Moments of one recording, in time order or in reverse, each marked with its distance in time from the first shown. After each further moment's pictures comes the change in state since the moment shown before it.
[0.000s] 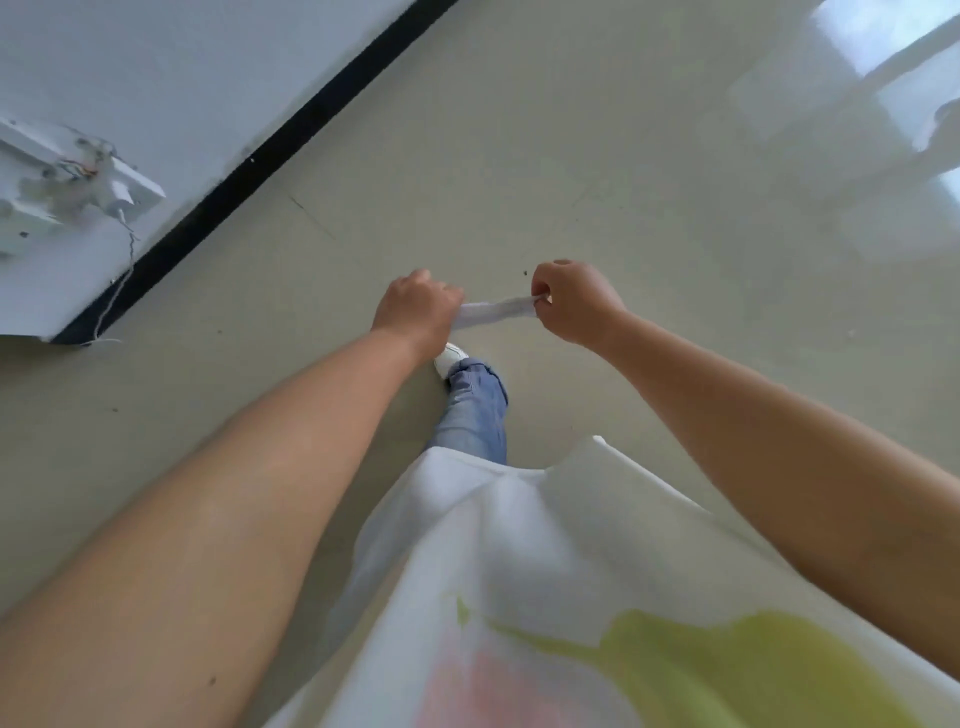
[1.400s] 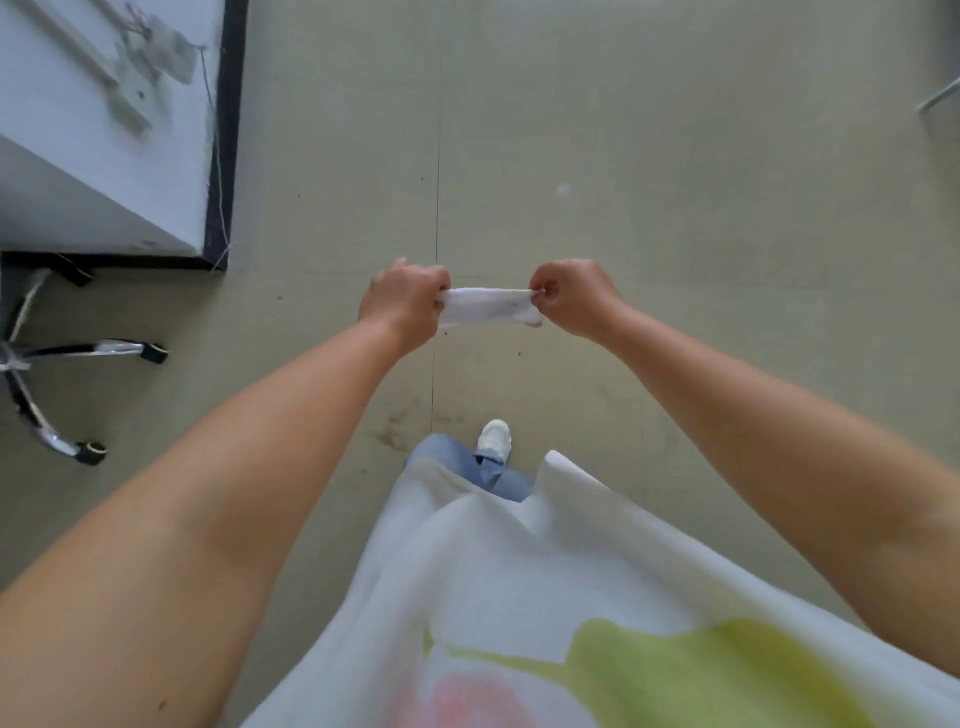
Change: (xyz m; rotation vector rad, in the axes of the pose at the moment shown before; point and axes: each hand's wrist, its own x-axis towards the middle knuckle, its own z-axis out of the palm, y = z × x) left_hand -0.728 -0.353 0.343 0.147 0.017 0.468; right_hand -0.590 -0.557 0.574 0.543 0.364 0.536
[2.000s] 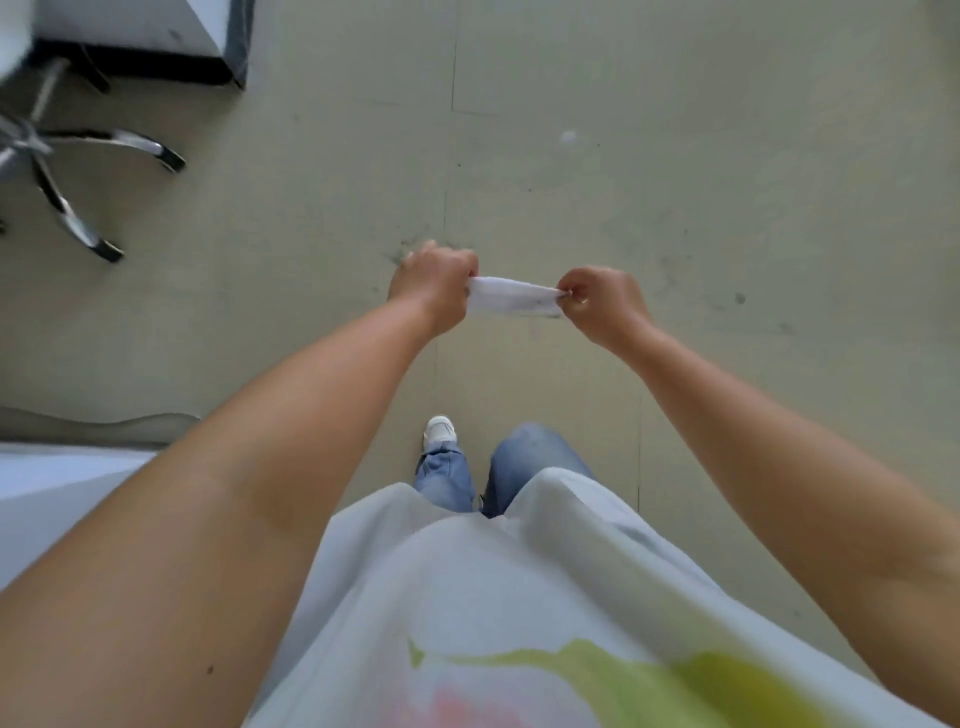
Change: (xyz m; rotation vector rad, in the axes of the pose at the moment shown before) left_hand -0.409 0.015 0.213 -0.016 -0.016 0.017; right_hand -0.411 0.042 0.242 0.003 0.069 0.088
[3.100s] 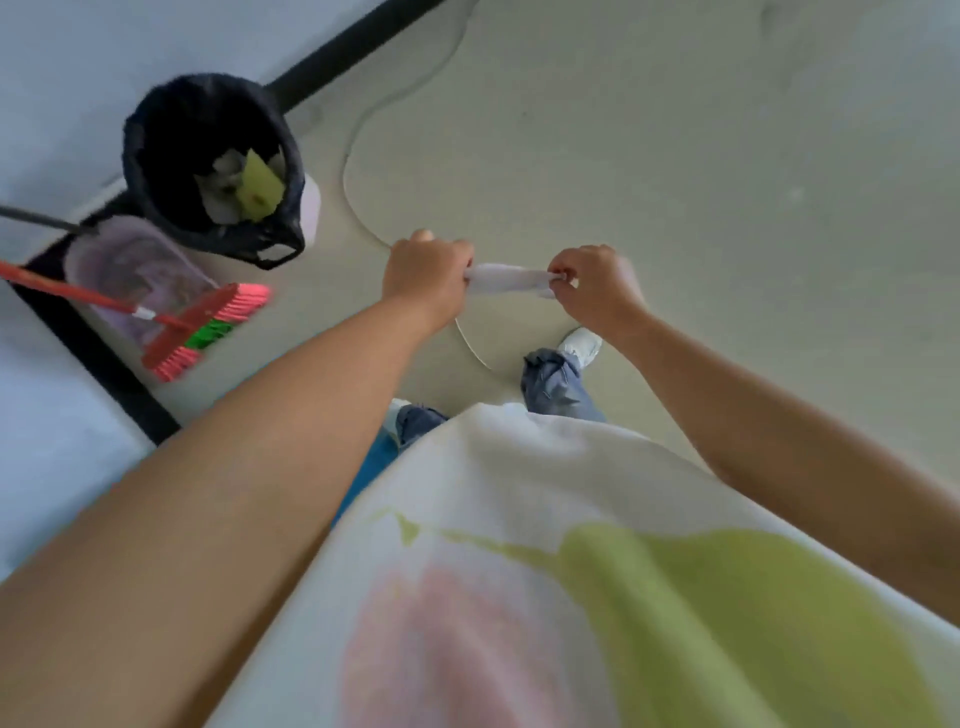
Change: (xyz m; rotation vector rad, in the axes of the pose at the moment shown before) left_hand -0.726 0.003 0.457 -0.461 0.113 -0.742; right_hand -0.608 0.058 0.390 -0.583 -0.470 -0.708
